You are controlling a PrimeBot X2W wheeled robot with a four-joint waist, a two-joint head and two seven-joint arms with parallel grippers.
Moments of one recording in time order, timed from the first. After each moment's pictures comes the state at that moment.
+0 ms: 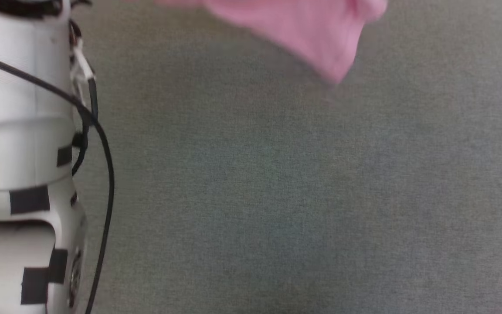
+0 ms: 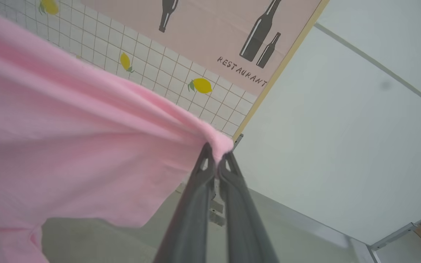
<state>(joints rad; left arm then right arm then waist) -1.24 0.18 -0.12 0.28 -0.89 0.07 0.15 -1.25 -0.41 0.15 0.20 0.11 0.13 0.57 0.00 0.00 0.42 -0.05</state>
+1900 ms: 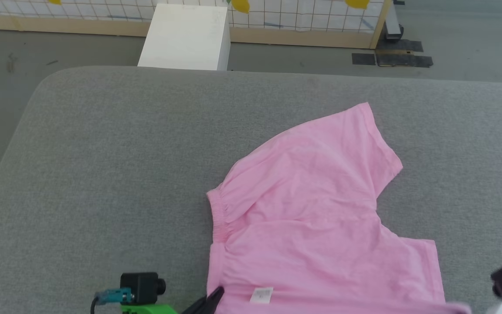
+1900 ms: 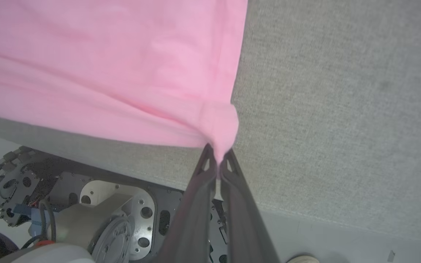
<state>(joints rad) 0.17 0.38 -0.48 -0.22 -0.91 0.08 0.26 0.39 -0.28 -0.14 -0.44 0.37 0.13 1.02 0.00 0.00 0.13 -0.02</state>
